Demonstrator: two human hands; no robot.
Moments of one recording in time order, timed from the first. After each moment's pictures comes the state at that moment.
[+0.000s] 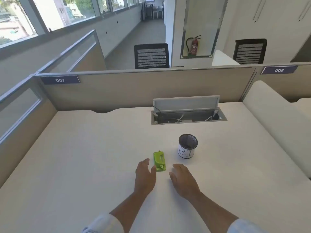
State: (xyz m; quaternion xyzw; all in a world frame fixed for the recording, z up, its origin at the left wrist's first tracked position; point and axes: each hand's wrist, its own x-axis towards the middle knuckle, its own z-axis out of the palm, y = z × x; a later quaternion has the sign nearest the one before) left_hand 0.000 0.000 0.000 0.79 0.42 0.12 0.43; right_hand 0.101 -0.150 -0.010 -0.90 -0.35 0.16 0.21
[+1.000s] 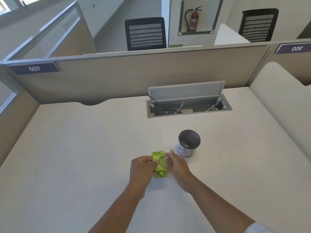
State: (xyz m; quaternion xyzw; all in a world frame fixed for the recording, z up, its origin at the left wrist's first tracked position) left_hand 0.030 0.019 0.047 0.59 0.47 0.09 0.66; right_hand 0.136 -0.090 0.014 -0.61 0.01 0.46 0.65
